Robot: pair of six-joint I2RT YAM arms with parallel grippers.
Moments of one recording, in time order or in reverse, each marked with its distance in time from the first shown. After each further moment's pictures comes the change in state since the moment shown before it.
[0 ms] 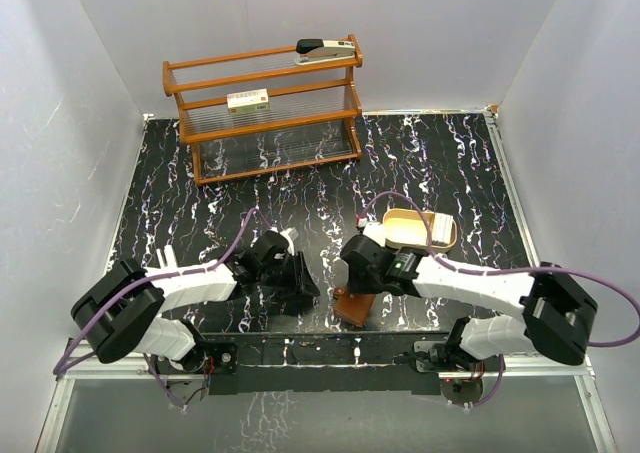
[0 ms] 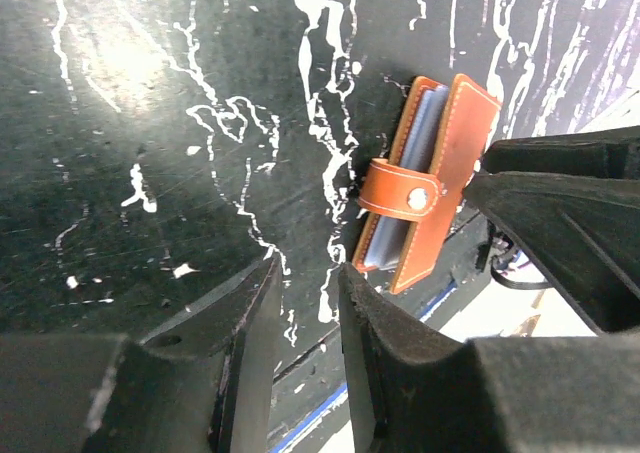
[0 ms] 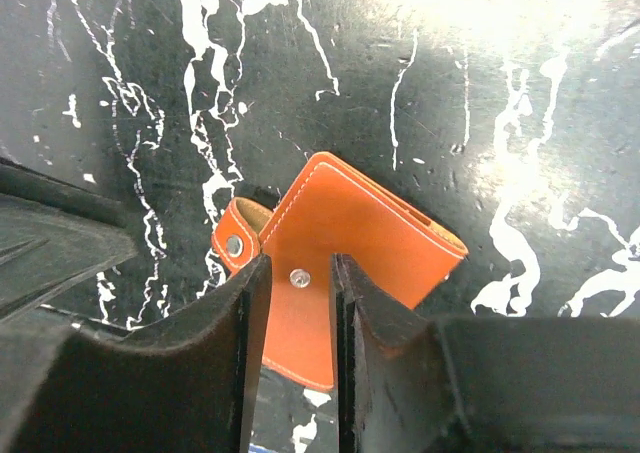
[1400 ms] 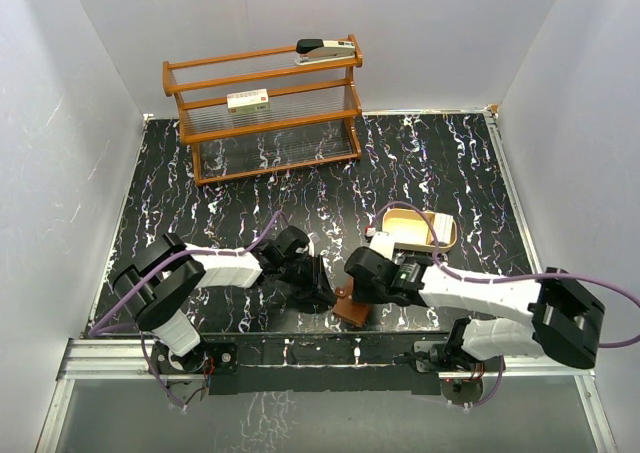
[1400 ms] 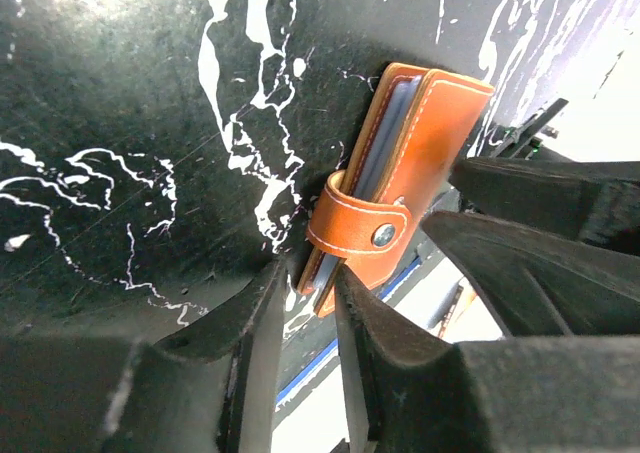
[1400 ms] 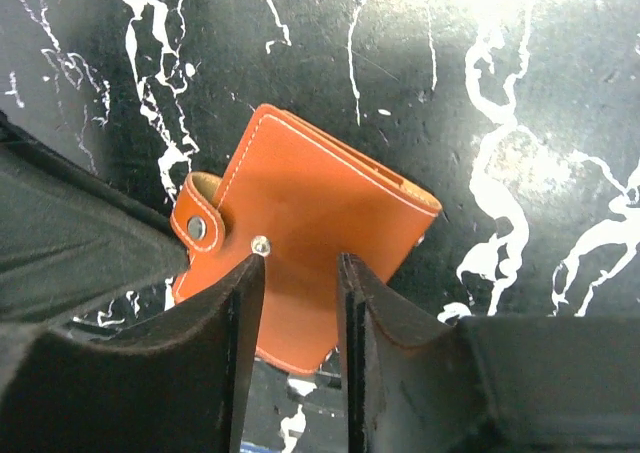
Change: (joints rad) left arm -0.036 0.253 0.132 0.066 0.201 -0.070; right arm 0.055 -0.054 -0.066 -0.024 0.053 0.105
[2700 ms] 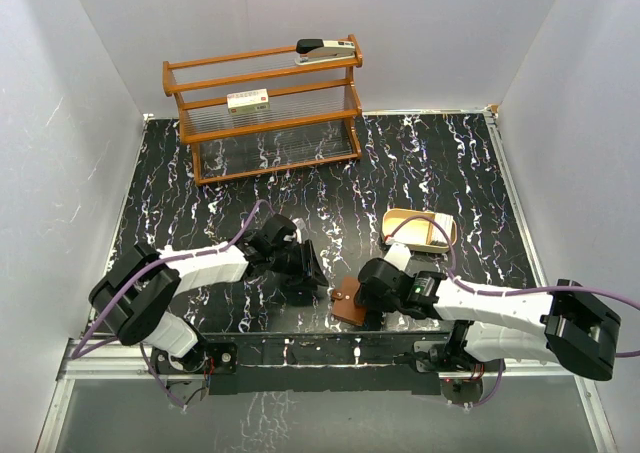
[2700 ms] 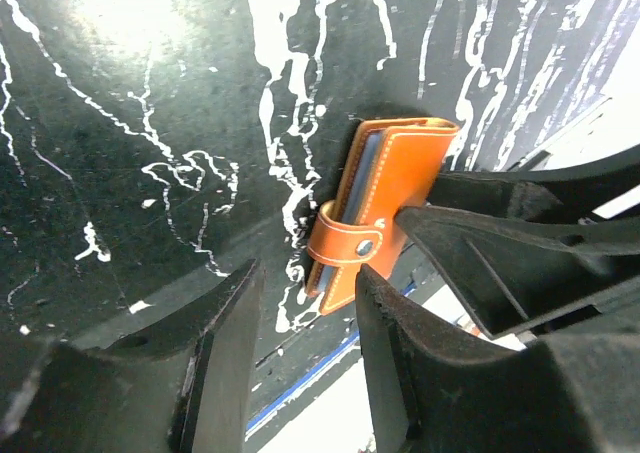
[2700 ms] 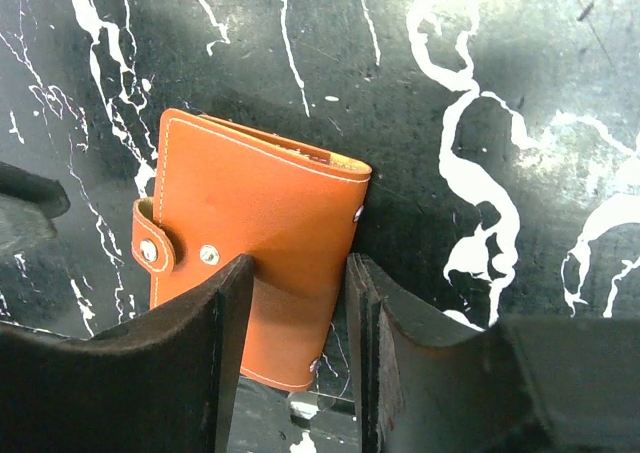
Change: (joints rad) left arm 0.080 -0.135 0.033 -0.171 -0.088 0.050; right arm 0.003 -0.157 -0.197 0.122 0.023 0.187
